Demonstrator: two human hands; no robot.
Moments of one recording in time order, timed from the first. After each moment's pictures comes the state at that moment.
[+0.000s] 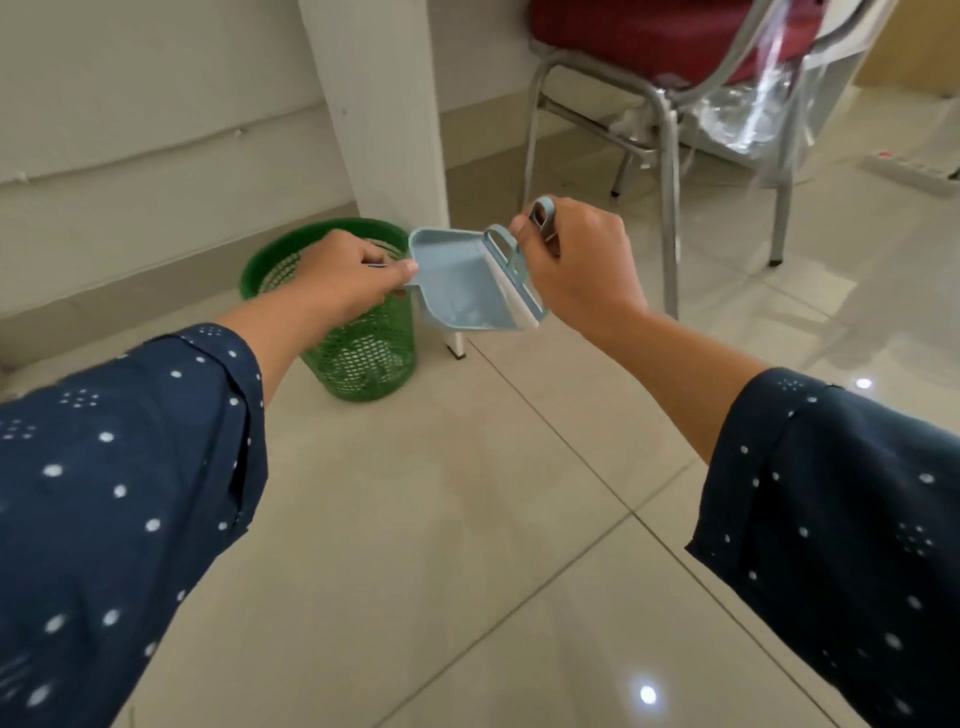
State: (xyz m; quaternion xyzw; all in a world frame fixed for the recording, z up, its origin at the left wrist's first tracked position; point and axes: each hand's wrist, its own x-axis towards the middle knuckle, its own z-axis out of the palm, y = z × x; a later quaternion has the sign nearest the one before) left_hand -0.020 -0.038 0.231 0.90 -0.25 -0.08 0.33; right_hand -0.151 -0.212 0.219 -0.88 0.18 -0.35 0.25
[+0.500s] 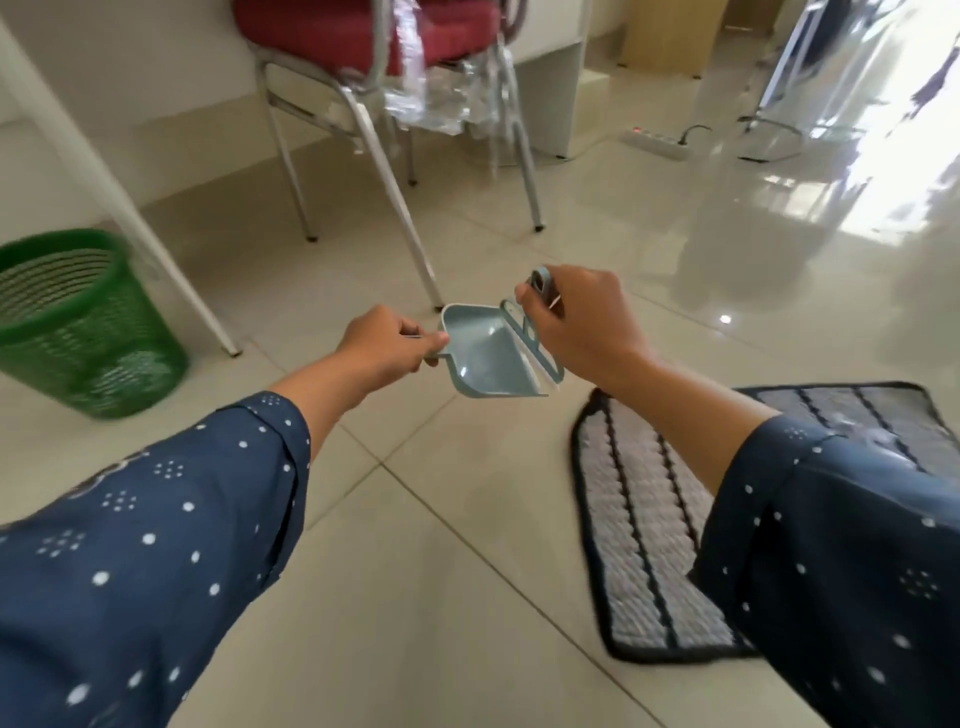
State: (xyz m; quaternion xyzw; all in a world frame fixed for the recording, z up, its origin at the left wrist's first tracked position) left_hand -0.314 -0.260 0.167 0.86 -0.35 -0.22 0.30; right_hand -0.482 -0.388 0.183 -0.89 0.30 -0.28 0.22
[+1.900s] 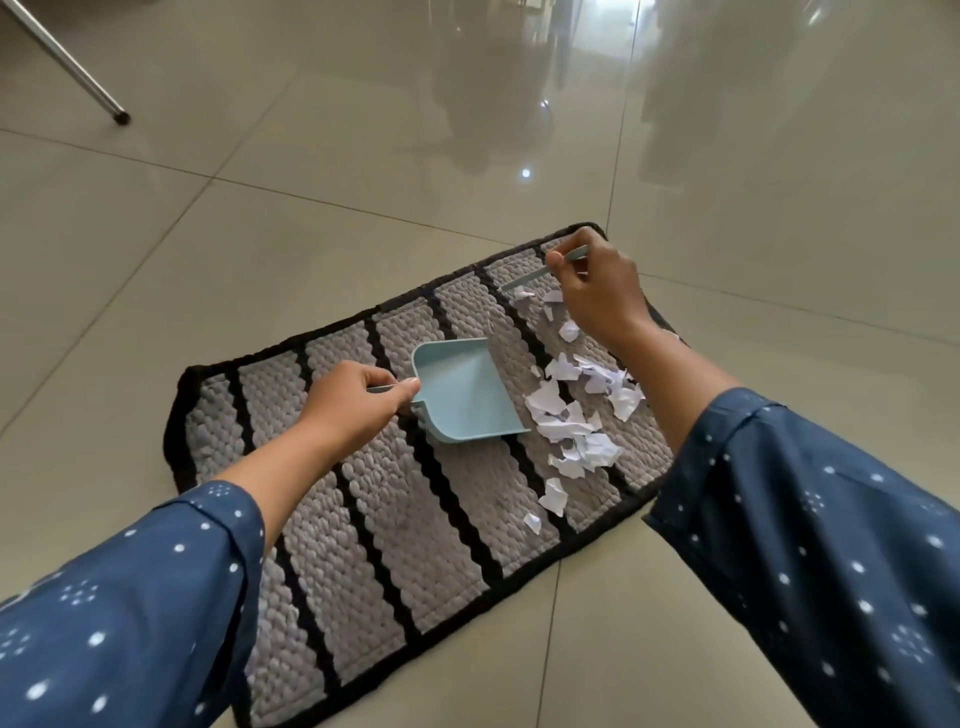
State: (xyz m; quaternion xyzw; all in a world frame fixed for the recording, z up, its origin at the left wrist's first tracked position) left_hand -0.615 -0.503 -0.003 0.78 -0.47 -0.36 0.20; right_hand -0.835 -0.653 0.012 -0.71 0.58 -0.28 0.28
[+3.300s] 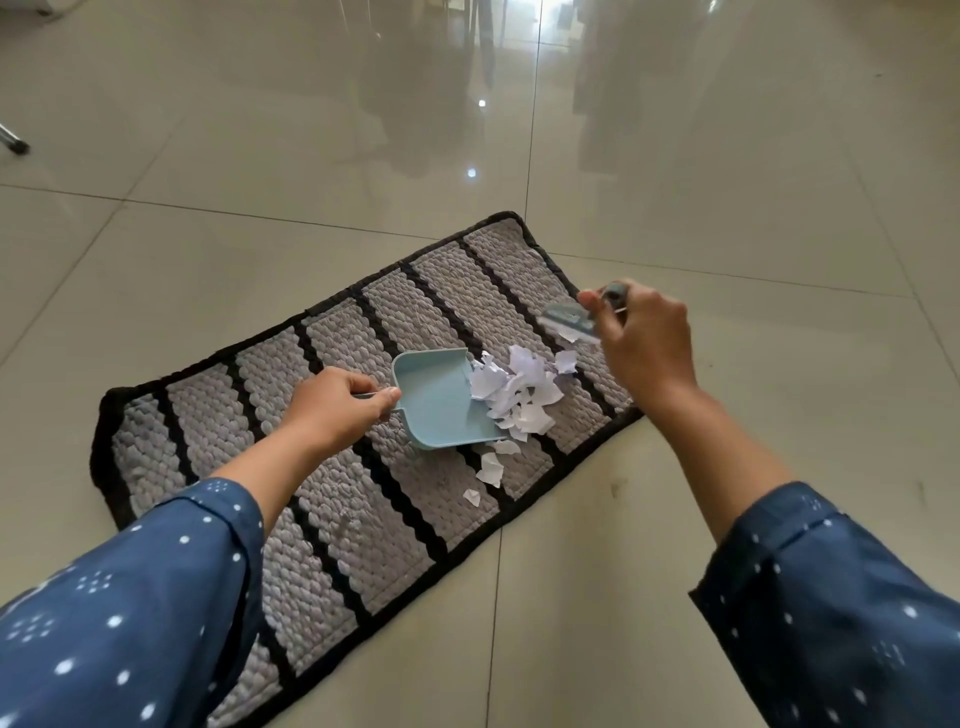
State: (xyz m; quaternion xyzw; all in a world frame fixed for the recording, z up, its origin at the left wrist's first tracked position) left_hand -0.660 -0.506 -0.002 0.76 -0.52 -0.35 0.14; right_hand -0.944 -0.571 0.025 -0.67 0.68 -0.26 0.15
